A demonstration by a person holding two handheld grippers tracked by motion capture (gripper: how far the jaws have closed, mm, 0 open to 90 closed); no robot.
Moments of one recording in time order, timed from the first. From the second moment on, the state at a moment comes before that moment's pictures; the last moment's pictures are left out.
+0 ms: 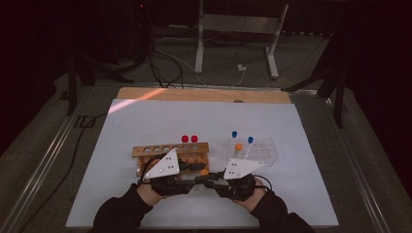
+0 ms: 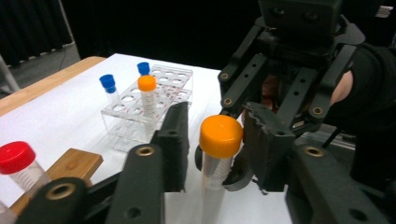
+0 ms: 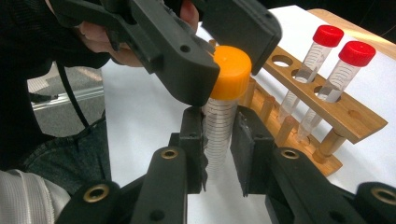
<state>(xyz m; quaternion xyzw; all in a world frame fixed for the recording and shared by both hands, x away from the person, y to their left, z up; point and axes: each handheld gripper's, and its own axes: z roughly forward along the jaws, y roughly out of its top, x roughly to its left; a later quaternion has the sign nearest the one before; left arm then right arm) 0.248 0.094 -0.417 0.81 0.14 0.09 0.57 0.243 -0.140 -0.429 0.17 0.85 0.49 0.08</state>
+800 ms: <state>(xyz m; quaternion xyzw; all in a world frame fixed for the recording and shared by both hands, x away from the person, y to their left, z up) 0.255 0.124 -0.384 0.79 0.16 0.14 0.57 0.248 -0.154 -0.418 0.19 0.83 0.51 0.10</state>
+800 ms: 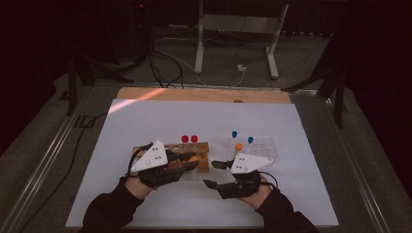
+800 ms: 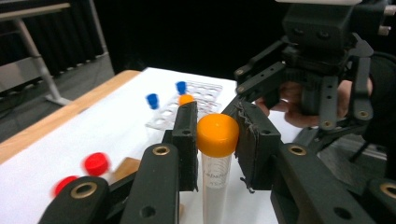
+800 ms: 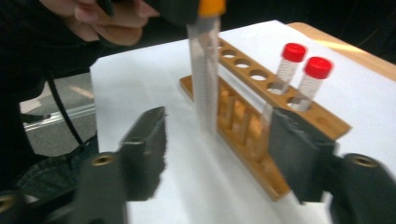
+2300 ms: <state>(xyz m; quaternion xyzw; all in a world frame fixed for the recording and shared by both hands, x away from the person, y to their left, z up) 0.319 0.161 -0.408 0.75 0.29 0.21 0.55 0.248 -0.165 -0.408 0.19 0.81 0.54 0.11</state>
